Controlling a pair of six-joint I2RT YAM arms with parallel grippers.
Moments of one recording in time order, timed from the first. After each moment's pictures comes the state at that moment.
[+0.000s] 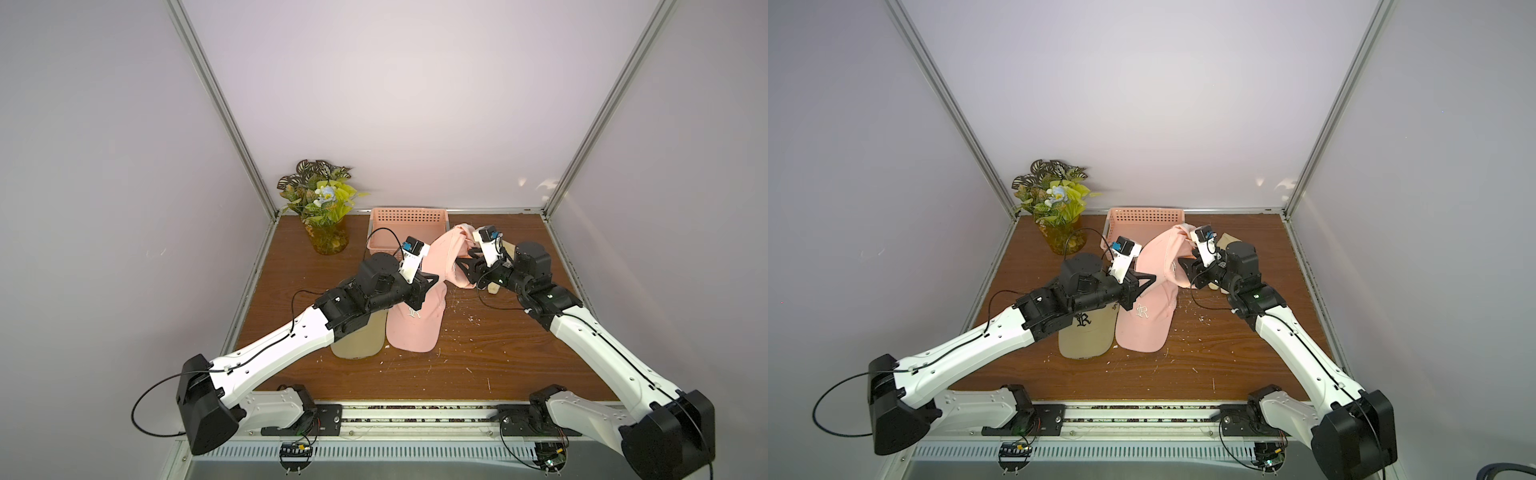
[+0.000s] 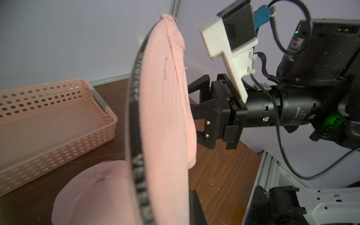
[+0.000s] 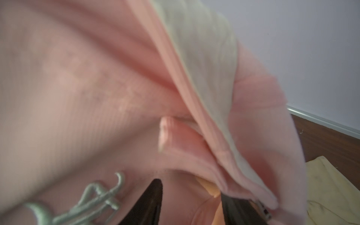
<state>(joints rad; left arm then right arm) -0.88 1.23 1.09 -0.19 0.09 -0.30 0.38 1.12 0.90 -0.14 -0.31 -0.02</state>
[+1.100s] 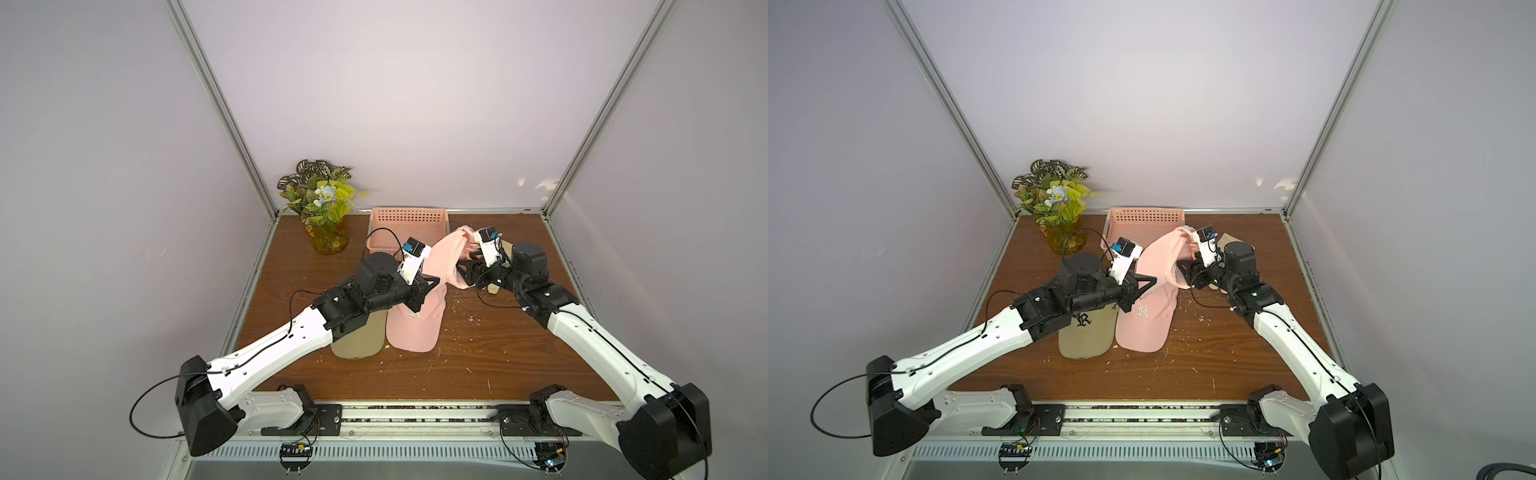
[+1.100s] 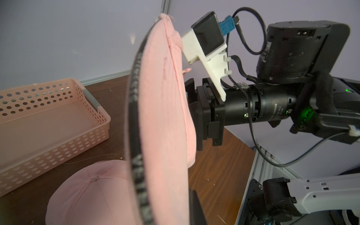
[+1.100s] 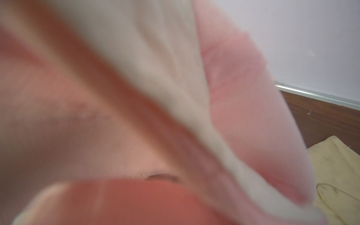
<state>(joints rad) -0.88 1.22 1.10 -0.20 0.18 -0.28 0.36 1.15 0.89 -0.13 -0.31 0.06</state>
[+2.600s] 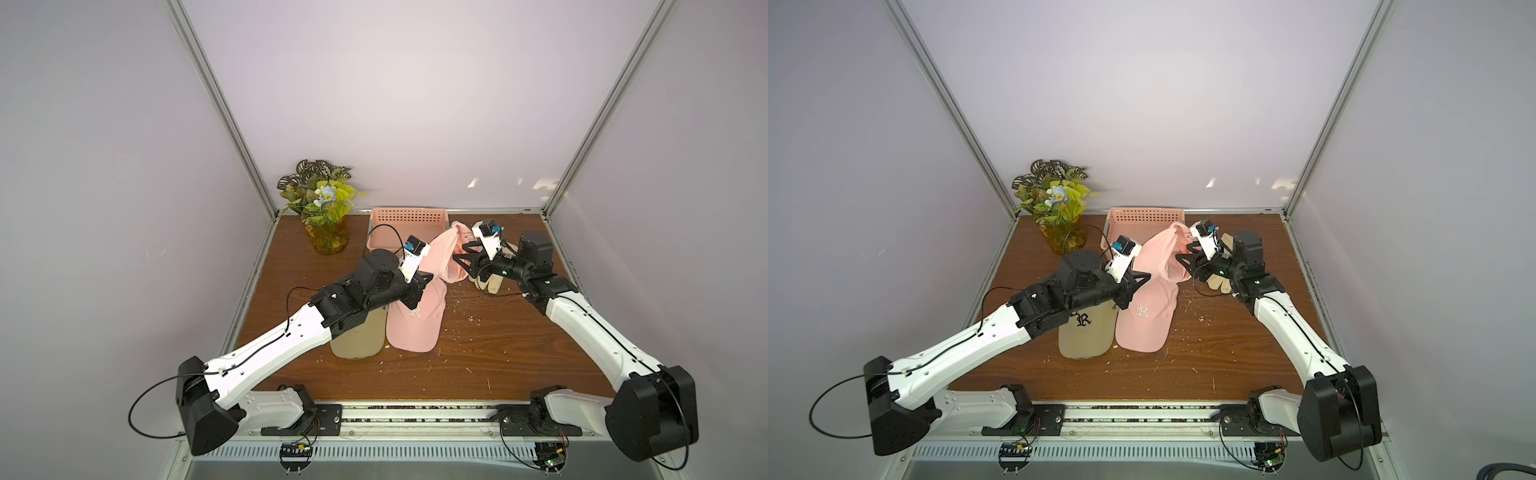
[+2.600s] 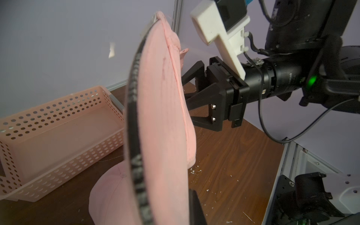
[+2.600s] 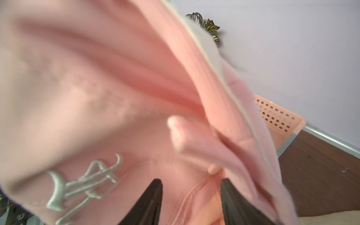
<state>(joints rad) -0.88 1.23 1.17 -0.31 0.07 -0.15 0.26 1.25 0.94 -0.03 -0.64 -0.09</state>
